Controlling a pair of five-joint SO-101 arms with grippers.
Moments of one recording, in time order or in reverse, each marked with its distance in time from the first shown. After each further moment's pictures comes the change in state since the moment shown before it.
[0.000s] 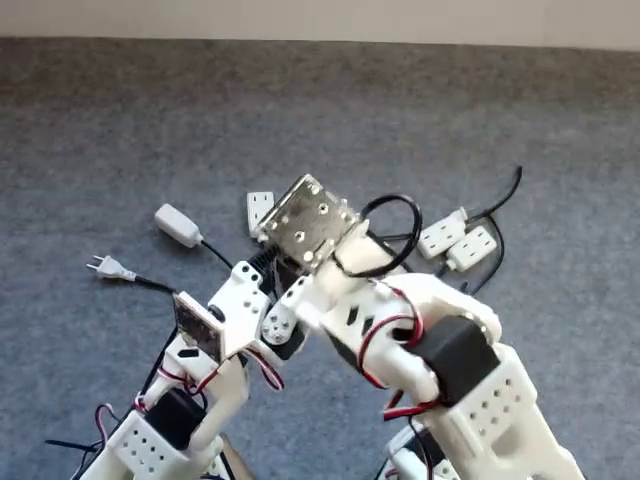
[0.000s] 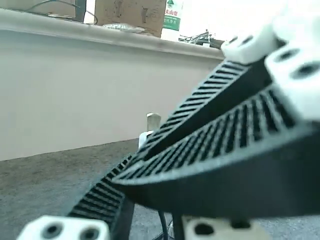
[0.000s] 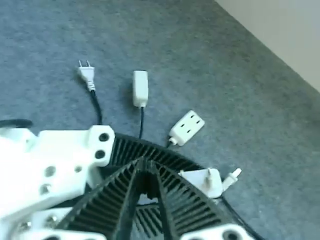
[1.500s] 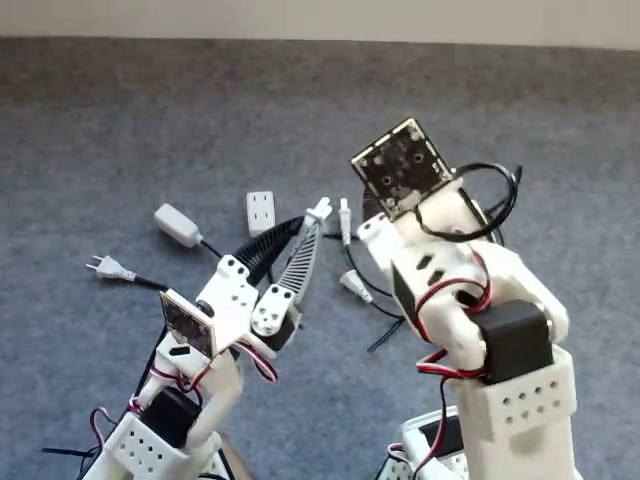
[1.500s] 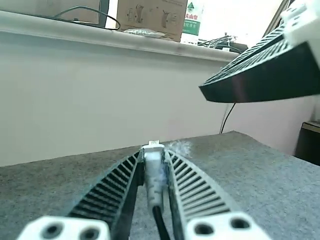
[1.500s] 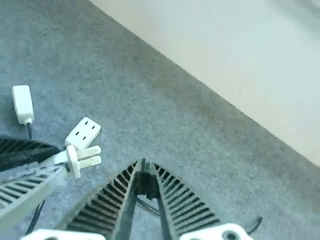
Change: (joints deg) left arm -4.4 -0.1 0.0 0.3 -0.4; right arm 21.8 0.1 -9.0 1.2 7.6
